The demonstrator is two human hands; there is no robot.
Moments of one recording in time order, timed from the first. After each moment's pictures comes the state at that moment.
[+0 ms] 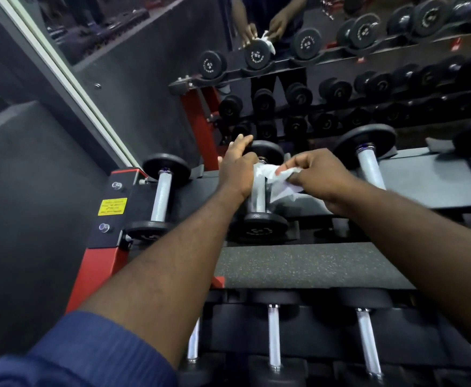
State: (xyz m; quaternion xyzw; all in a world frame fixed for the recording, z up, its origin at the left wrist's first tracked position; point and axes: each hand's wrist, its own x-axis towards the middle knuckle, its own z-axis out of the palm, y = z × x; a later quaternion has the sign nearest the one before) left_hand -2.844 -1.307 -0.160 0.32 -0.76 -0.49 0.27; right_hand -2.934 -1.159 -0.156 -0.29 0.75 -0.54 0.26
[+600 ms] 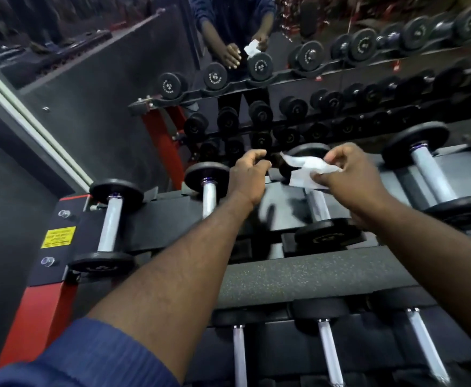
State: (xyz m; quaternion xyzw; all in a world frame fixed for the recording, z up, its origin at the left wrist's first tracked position) left_hand -2.933 -1.233 -0.163 0.27 -0.78 -0.51 0.23; right_hand -3.007 -1.049 -0.155 -0.18 0.80 -0.58 0.07
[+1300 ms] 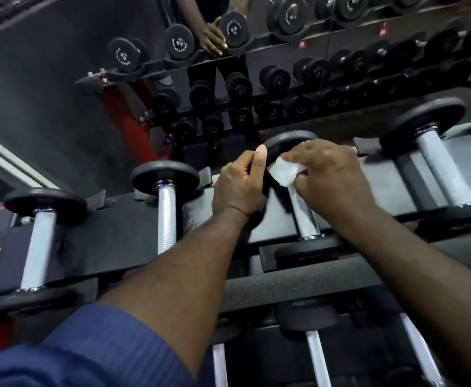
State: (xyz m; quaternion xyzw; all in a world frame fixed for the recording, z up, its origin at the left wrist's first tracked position) left_hand -2.994 -1.239 -0.238 0.24 -0.86 -0.35 0.28; right_hand -3.057 -1.078 -0.196 -0.37 0.84 -0.37 -0.15
